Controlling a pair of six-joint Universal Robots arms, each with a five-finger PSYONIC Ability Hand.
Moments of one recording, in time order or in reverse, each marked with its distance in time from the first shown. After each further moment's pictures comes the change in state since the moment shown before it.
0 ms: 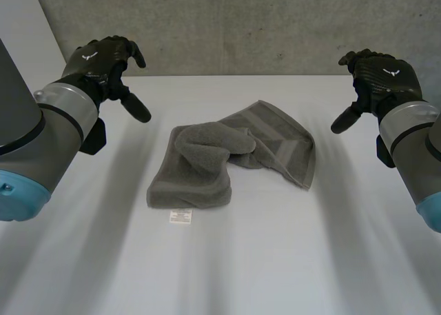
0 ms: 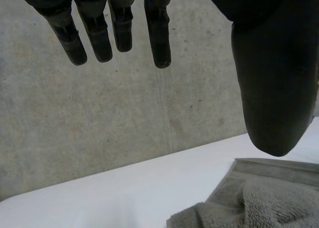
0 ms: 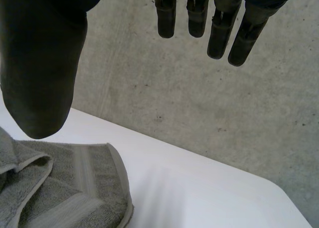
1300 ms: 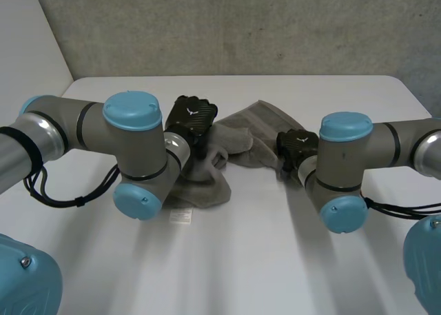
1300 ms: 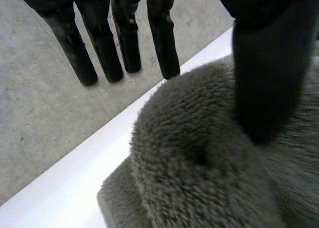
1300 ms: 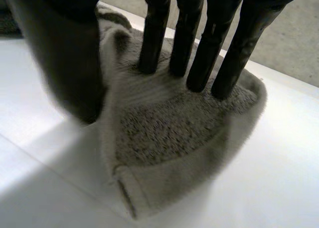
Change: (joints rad) left arm -0.170 -0.614 0.387 0.127 0.053 0.416; right arm 0.135 0.678 -0.407 0.016 -0.017 -0.071; left_hand 0.289 0.310 0.287 0.305 0.342; right_hand 0.590 0.587 0.577 0.546 0.574
